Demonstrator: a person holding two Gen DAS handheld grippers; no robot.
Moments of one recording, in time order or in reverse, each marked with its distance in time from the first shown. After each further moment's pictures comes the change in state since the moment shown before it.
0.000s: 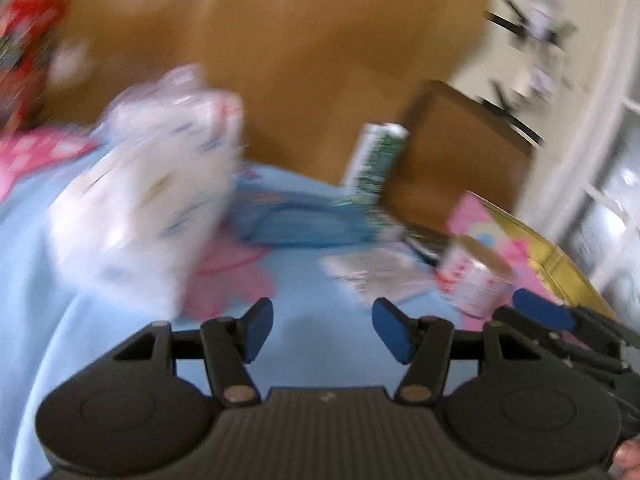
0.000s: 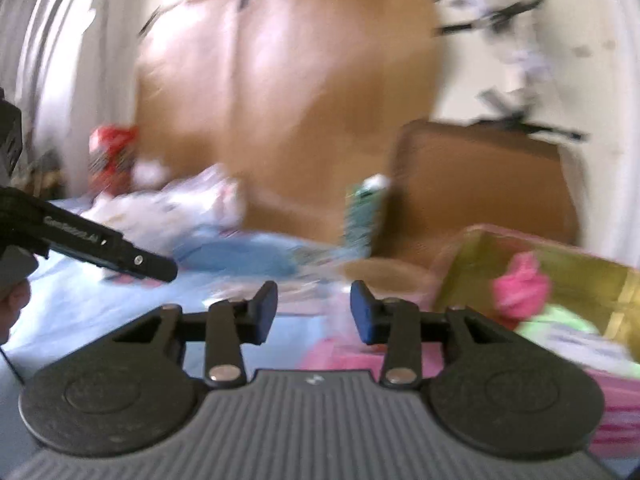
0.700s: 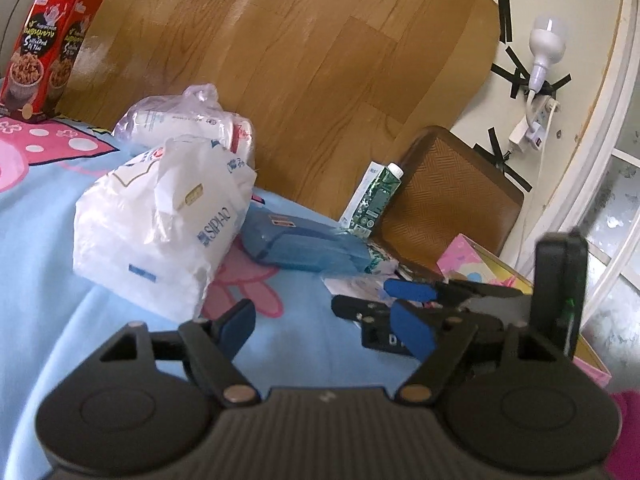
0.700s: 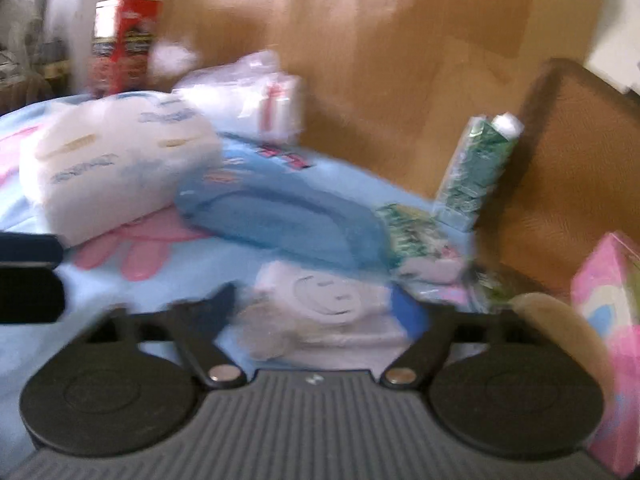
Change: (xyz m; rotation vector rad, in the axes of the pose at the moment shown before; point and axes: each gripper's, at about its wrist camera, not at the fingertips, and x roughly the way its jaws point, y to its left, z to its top) left arm -0.019 0.010 -0.006 -0.044 -0.115 -0.067; right arm 0.140 0.052 0.020 -0.117 0.312 0.091
